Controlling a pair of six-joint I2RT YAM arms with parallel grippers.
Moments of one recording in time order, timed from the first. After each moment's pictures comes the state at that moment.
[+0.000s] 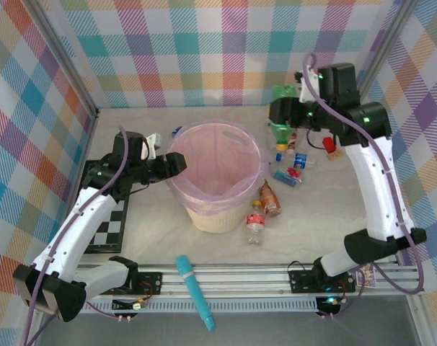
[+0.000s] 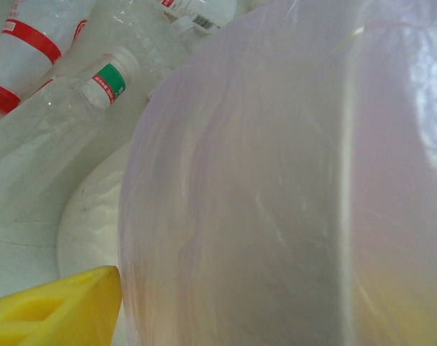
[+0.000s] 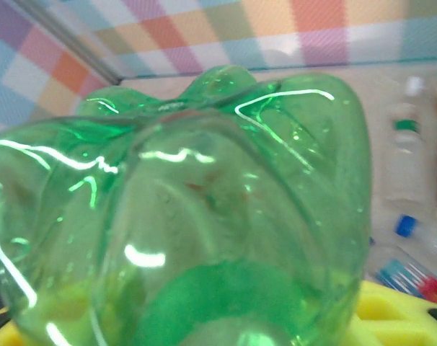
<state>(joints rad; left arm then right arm) -0.33 1.11 1.13 -0.74 0.38 -0.61 0.39 1.55 2.15 -1.21 -0.26 0.32</state>
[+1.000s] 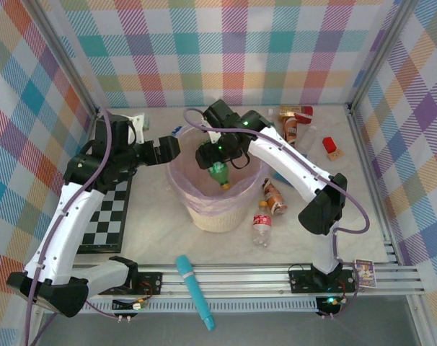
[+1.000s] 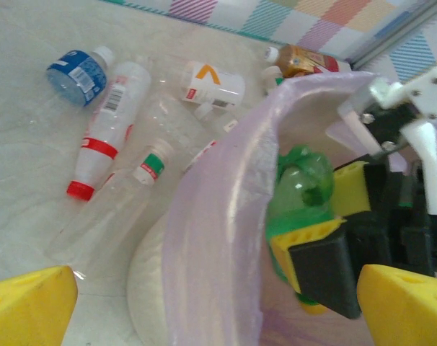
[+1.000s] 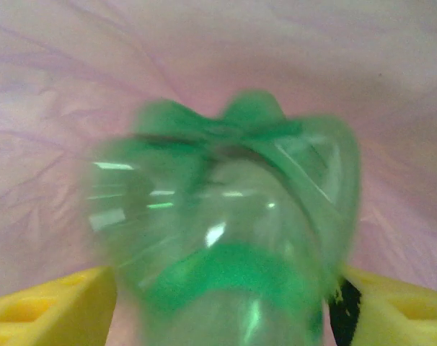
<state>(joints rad) -0.28 1.14 1.41 -0.91 0.23 -0.42 0.80 1.96 2.11 -1.22 -0.07 0.29</state>
